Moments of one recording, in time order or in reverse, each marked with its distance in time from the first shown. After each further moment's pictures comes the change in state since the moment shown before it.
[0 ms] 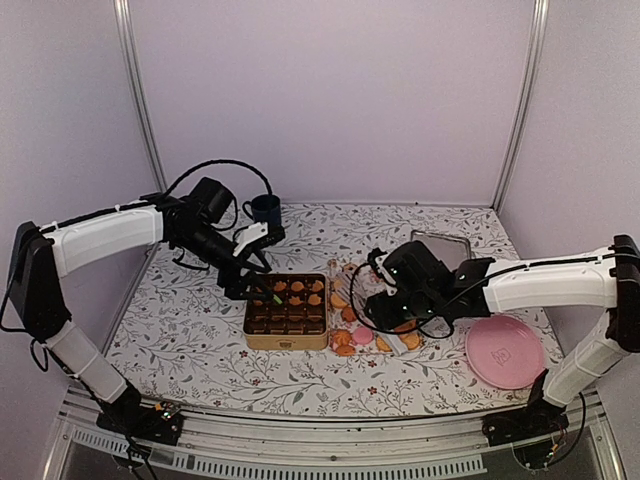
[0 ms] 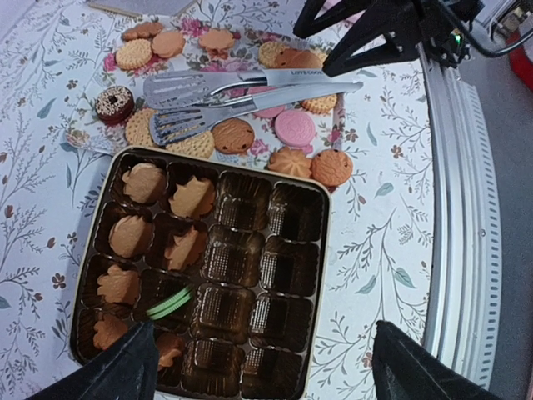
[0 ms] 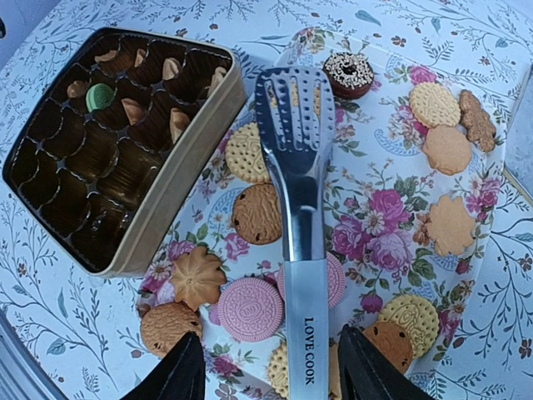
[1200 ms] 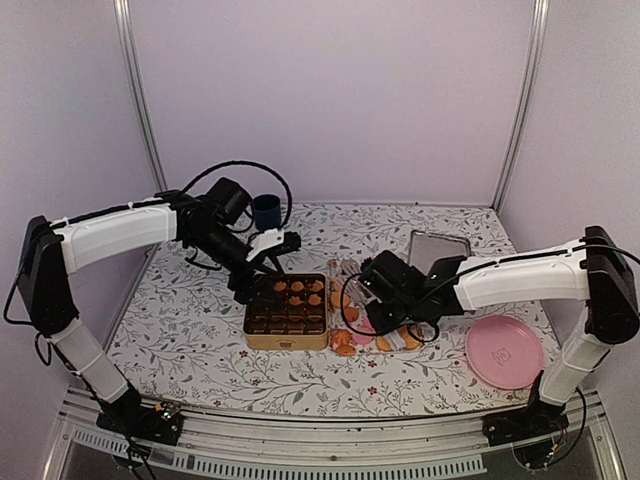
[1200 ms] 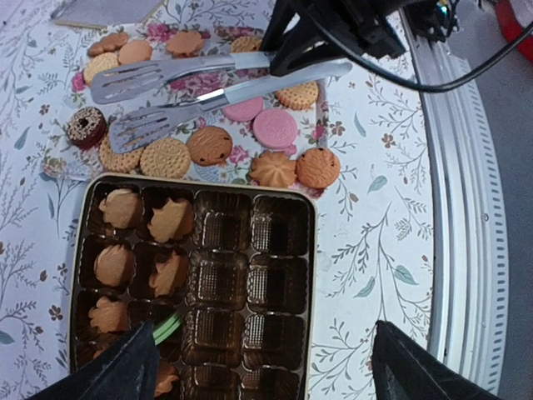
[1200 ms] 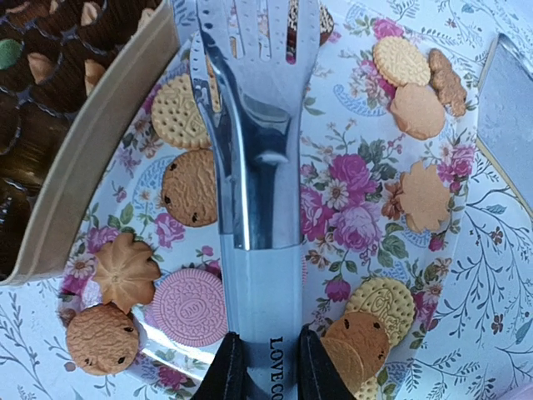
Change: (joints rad) left arm -0.067 0.048 0.055 -0.031 -0.036 0.050; right arm 0.051 0.177 0.128 -0.177 0.173 0.044
